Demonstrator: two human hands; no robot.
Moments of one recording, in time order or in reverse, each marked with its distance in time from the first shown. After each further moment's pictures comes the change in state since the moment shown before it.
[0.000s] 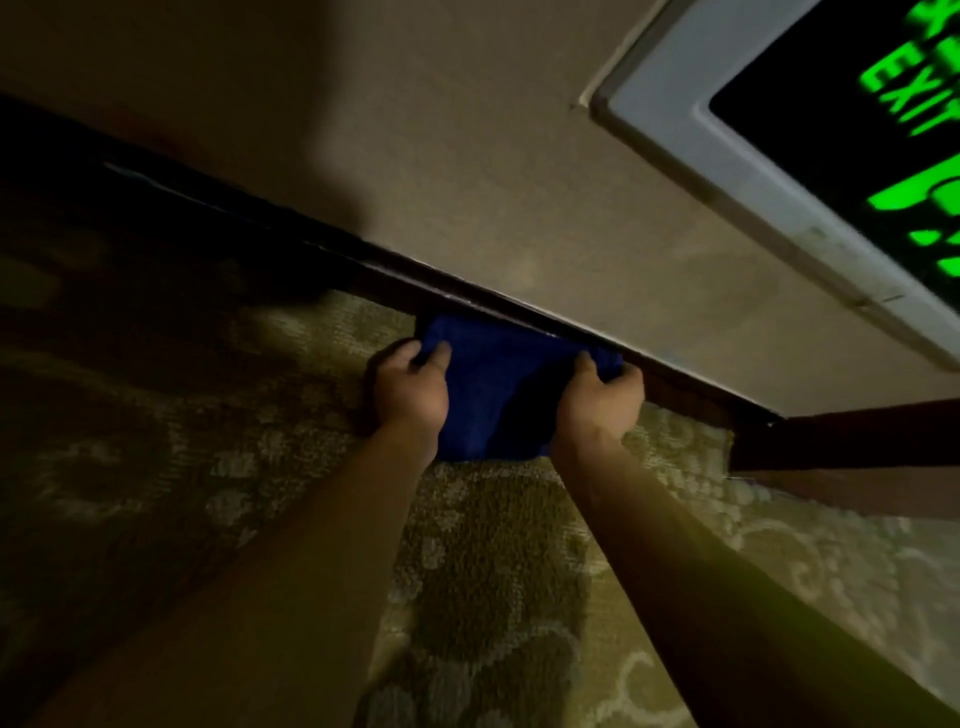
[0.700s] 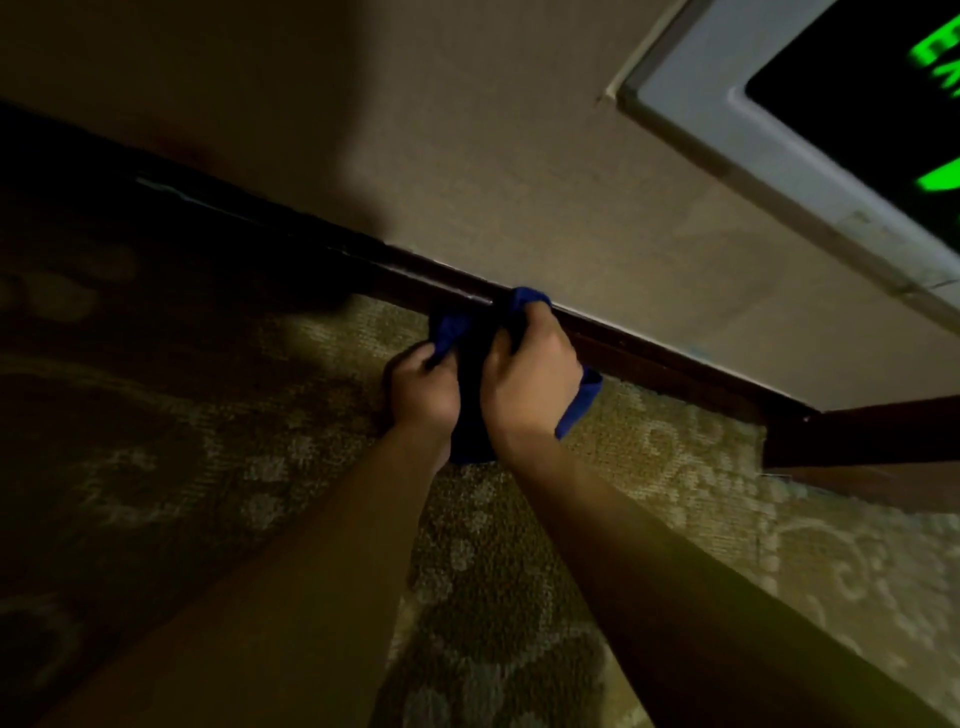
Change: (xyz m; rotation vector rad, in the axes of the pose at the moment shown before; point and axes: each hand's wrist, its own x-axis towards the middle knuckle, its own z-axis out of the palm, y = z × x) left_hand -0.001 0.004 -0.008 -0.112 -0.050 -0.004; right_hand -0.058 -0.009 0.036 -0.415 -0.164 -0.738
